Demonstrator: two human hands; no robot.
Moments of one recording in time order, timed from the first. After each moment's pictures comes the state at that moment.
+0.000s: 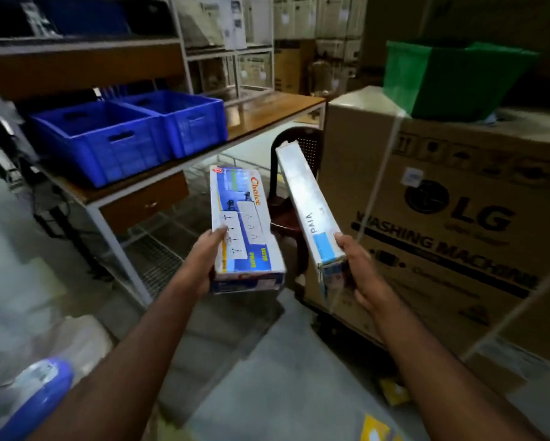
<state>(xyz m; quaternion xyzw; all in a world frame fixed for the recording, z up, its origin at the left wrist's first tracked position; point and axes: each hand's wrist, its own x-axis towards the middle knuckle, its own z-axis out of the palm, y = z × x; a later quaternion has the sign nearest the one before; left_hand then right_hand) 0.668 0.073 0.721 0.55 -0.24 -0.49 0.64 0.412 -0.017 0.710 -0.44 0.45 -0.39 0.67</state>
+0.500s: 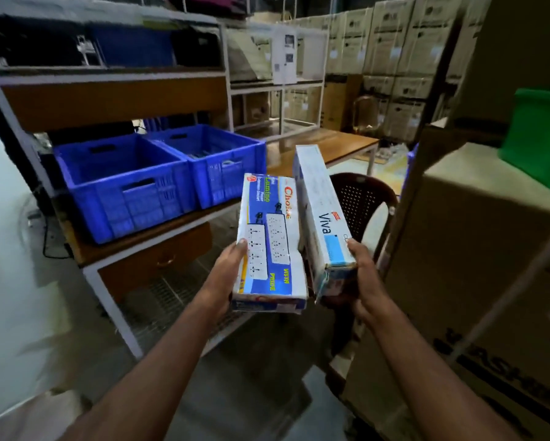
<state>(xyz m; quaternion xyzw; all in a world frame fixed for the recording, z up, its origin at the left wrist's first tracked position) 0.837 -0.159 0.735 0.55 -0.26 -0.44 0.66 0.633 -0.284 0.726 -0.42 0.40 -0.39 0.72</state>
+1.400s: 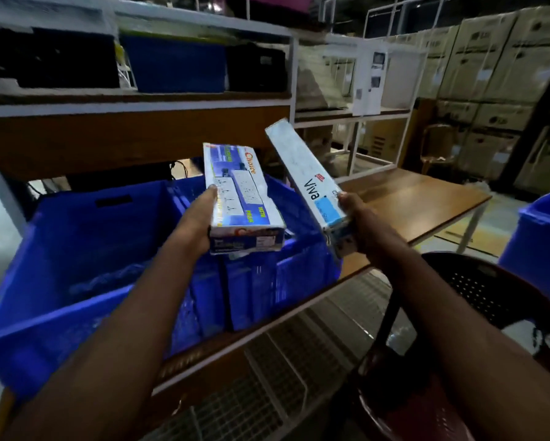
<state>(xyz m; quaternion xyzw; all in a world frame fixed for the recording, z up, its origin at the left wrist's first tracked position) 1.258 -0.459 0.856 0.58 -0.16 -0.31 0.73 1.056 -0.644 0.840 -0.64 0.31 -0.29 0.64</state>
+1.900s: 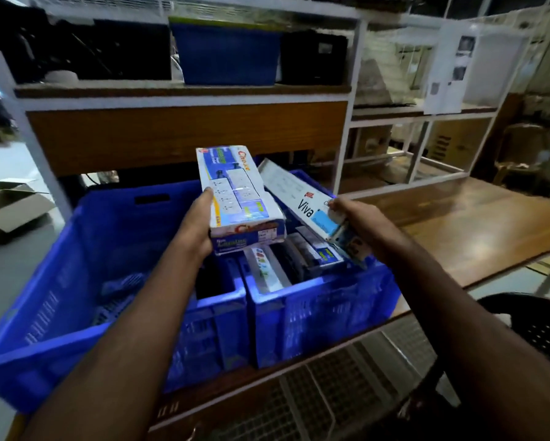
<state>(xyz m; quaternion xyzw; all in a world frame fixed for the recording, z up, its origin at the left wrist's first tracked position) 1.336 -0.473 0.856 0.52 -0.07 -0.26 0.81 1.193 -0.690 0.845 -0.74 0.32 -0.20 0.55</state>
